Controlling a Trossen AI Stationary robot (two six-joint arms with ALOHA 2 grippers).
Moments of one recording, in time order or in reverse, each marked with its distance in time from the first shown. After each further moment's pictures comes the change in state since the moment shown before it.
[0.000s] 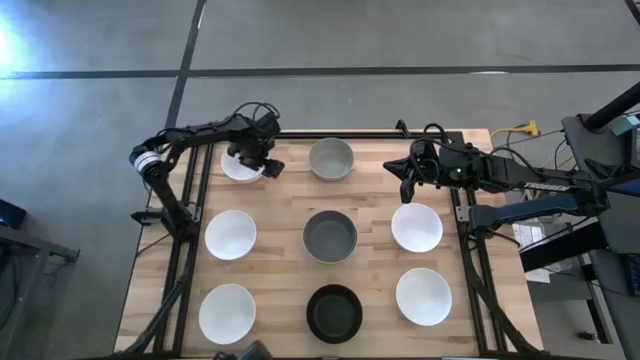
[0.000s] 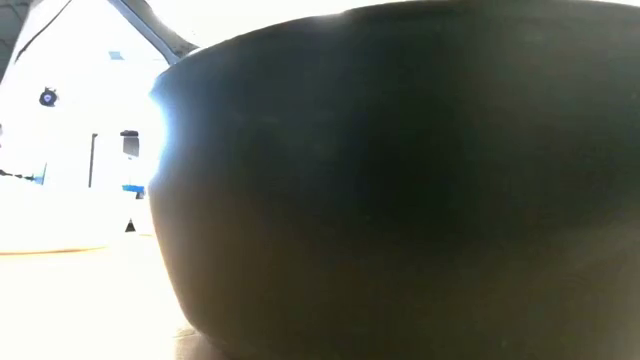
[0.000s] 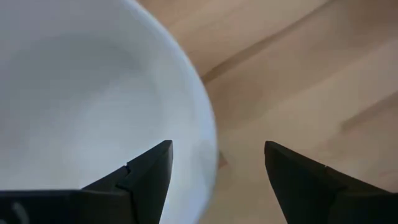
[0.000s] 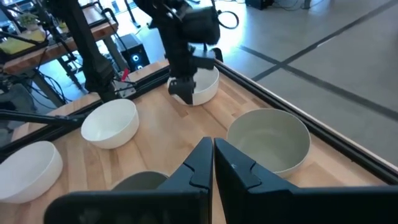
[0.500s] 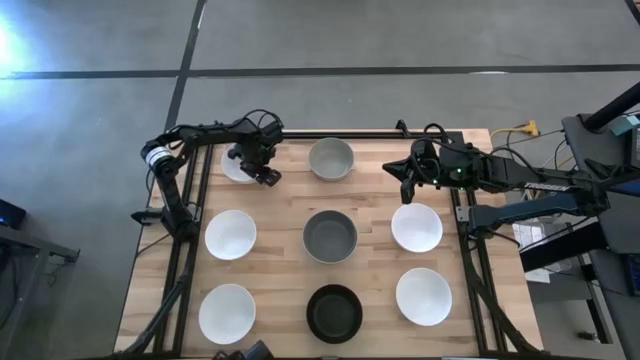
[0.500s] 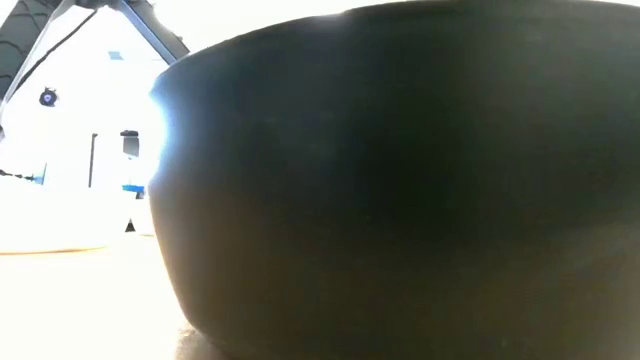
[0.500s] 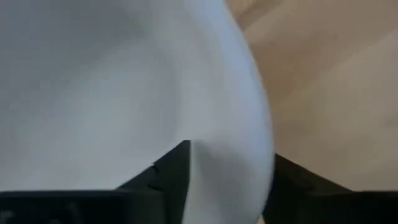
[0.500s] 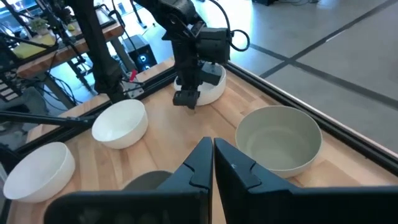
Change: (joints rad) left arm -0.008 0.088 -0.001 -0.067 -0.049 0.101; right arm 0.002 0.000 0.000 0.005 -0.026 0.031
